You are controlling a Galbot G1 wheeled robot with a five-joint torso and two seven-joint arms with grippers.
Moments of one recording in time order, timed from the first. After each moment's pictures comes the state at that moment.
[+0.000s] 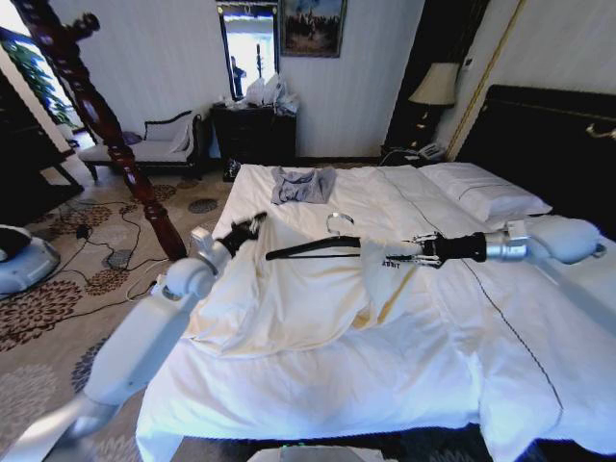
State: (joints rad) left arm 0.61 -0.91 -0.15 -1.93 -0.83 0.22 0.08; right arm -0.45 0.27 -0.01 1.60 0.72 0.22 -1.03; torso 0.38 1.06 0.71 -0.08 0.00
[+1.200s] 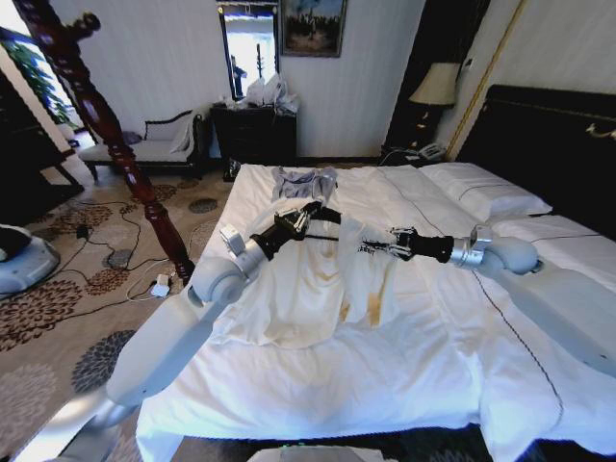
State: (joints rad) left arm 0.52 -1.02 0.08 -1.99 -0.79 0.21 0.14; right arm -0.46 0.41 -0.06 1.59 0.93 0.28 -0.90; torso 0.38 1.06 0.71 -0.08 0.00
